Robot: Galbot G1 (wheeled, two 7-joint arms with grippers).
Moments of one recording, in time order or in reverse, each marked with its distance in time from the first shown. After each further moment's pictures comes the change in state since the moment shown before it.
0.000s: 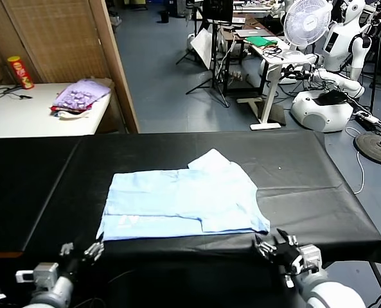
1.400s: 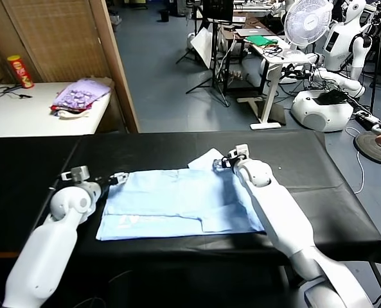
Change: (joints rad) left arm -0.917 0.070 0.370 0.798 -0.344 0.179 0.036; right arm 0.874 0.300 -0.434 -1.055 -0.088 0.006 -0.118
